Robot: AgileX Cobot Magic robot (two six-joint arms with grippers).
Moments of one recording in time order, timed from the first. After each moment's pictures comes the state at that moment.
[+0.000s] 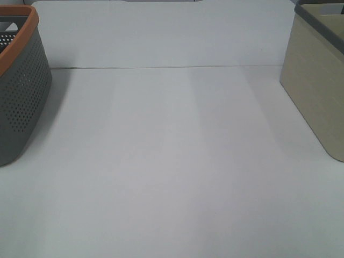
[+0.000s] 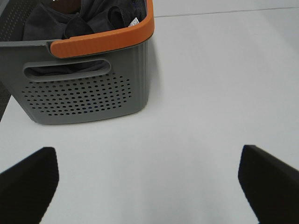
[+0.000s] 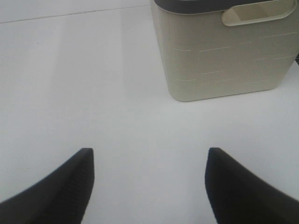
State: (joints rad) left arm 0.01 0.00 -0.50 -0.07 1.05 0.06; right arm 0.01 0.00 -0.50 -0.06 1.07 0.12
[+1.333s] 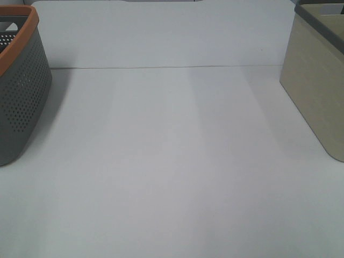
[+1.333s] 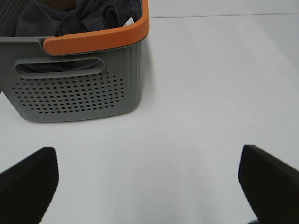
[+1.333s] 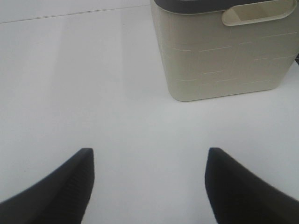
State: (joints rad) left arm 0.01 0.00 -0.50 -0.09 1.04 0.04; right arm 0.01 0.00 -0.50 -0.06 1.07 0.12
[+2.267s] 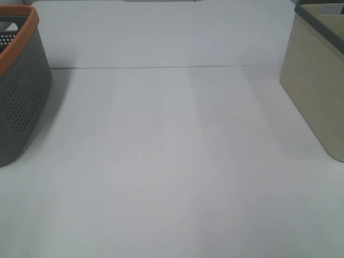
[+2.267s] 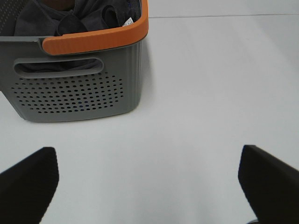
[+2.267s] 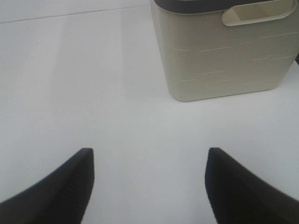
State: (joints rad) left arm 0.01 0.00 -0.50 -0.09 1.04 0.04; right arm 0.01 0.00 -0.50 -0.06 1.07 0.12
